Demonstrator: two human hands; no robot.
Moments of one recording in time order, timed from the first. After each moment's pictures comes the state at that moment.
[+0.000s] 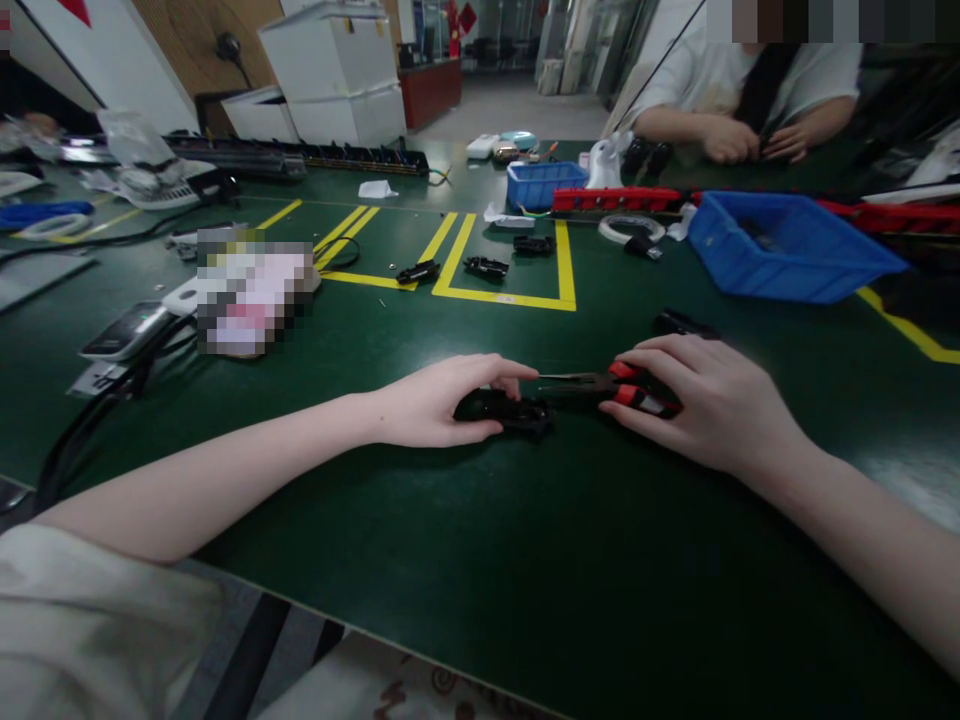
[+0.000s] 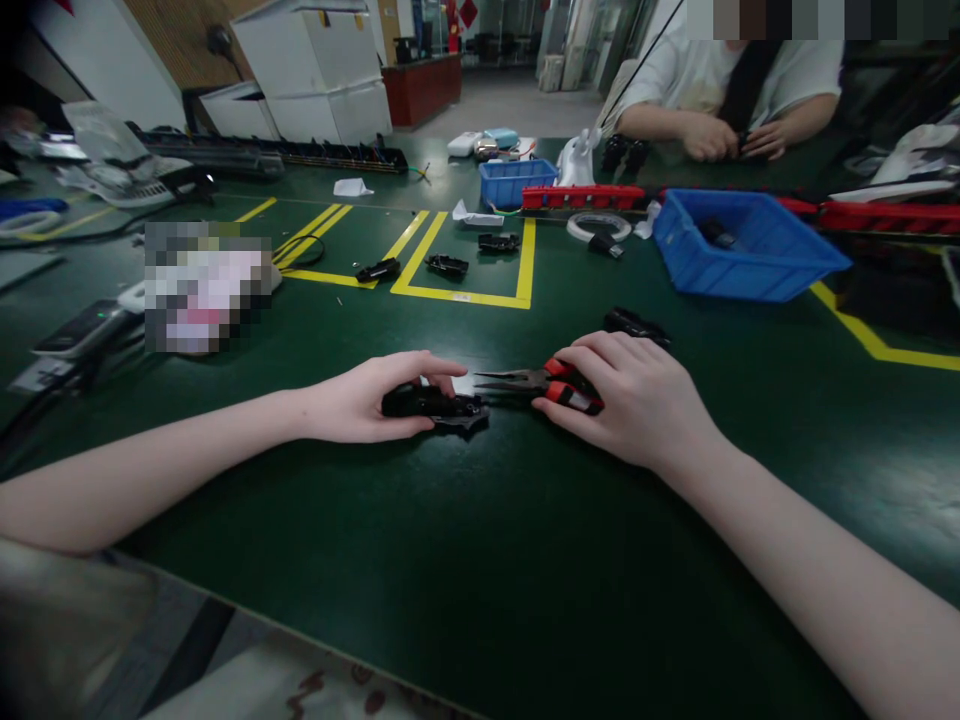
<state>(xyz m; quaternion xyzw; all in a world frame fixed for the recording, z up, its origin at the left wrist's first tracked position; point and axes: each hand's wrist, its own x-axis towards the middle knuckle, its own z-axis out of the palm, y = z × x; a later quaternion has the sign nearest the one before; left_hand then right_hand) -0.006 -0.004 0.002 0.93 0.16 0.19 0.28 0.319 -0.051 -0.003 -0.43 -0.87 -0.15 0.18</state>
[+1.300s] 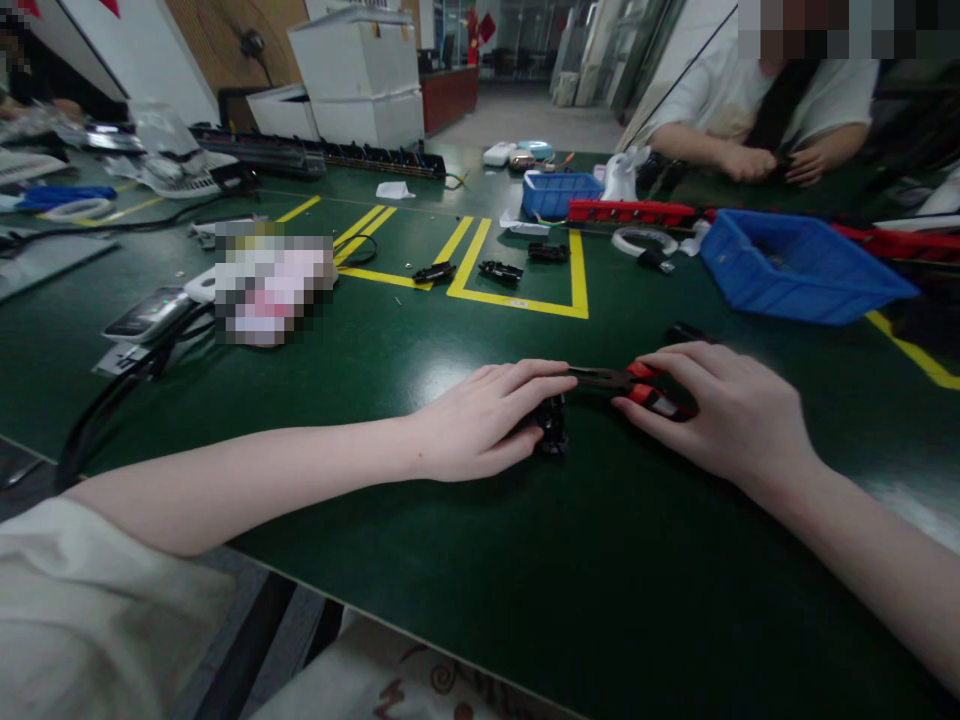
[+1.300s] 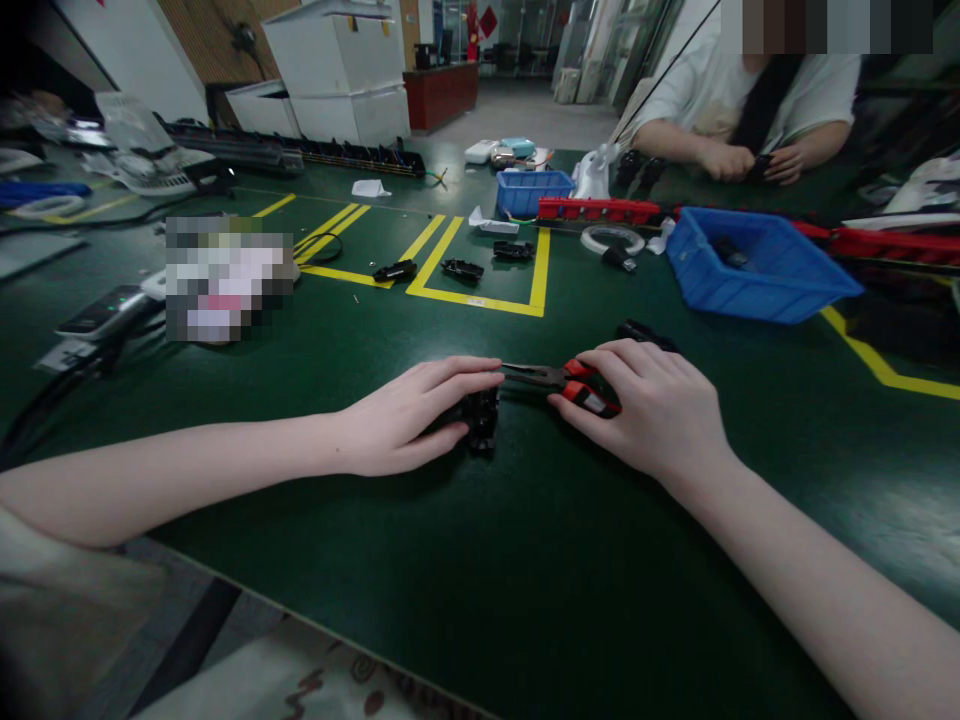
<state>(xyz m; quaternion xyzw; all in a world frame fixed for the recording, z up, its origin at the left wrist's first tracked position) 0.016 -0.036 -0.001 0.93 0.20 0.24 0.18 0.316 -0.053 -0.003 -0.49 -0.83 -0.17 0.19</state>
